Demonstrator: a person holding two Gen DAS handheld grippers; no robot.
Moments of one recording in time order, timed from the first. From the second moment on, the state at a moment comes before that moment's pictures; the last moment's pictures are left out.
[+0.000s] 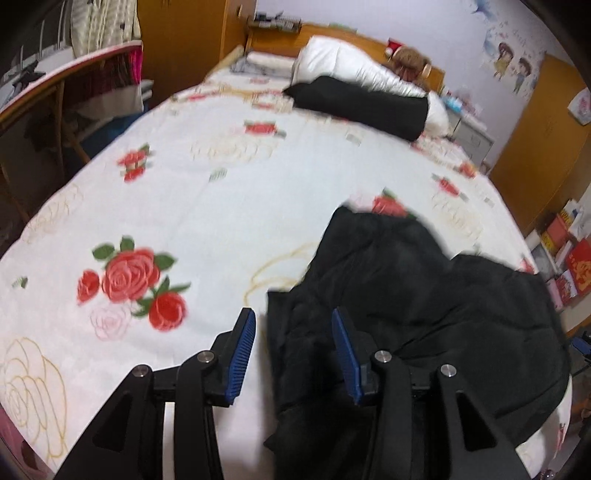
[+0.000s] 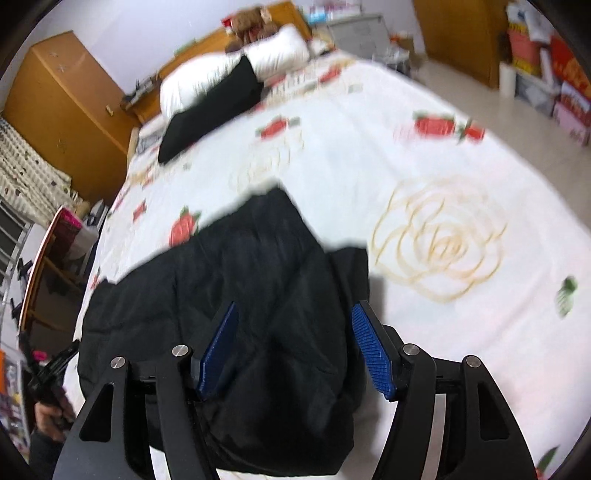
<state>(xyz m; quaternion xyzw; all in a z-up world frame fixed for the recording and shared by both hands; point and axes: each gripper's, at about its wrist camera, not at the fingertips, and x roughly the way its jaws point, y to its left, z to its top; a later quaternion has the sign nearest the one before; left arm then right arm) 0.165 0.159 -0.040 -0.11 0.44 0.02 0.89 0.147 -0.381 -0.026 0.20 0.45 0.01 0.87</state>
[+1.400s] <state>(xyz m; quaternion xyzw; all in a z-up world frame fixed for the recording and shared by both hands) 0.109 0.108 -0.064 -0.05 0.43 0.01 0.90 0.089 -0.314 -0.058 0.07 0.46 0.03 0.89</state>
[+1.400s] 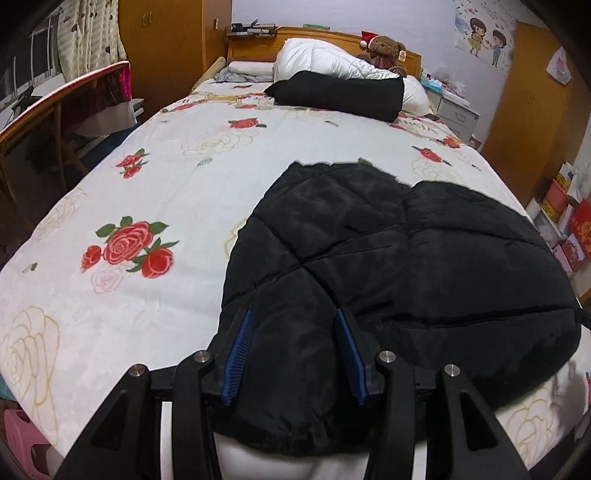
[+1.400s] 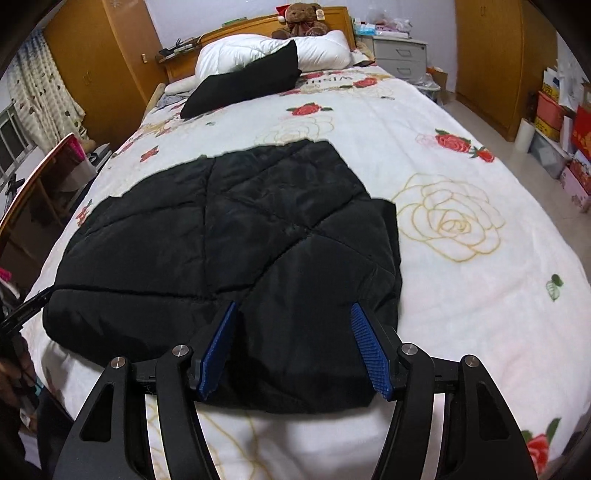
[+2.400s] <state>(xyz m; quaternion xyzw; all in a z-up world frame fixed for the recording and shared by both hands) -0.031 0.046 -0.001 -0.06 0.41 -0.05 0.91 -0.048 -0.224 -0.005 0.03 0.40 0.07 0.91</state>
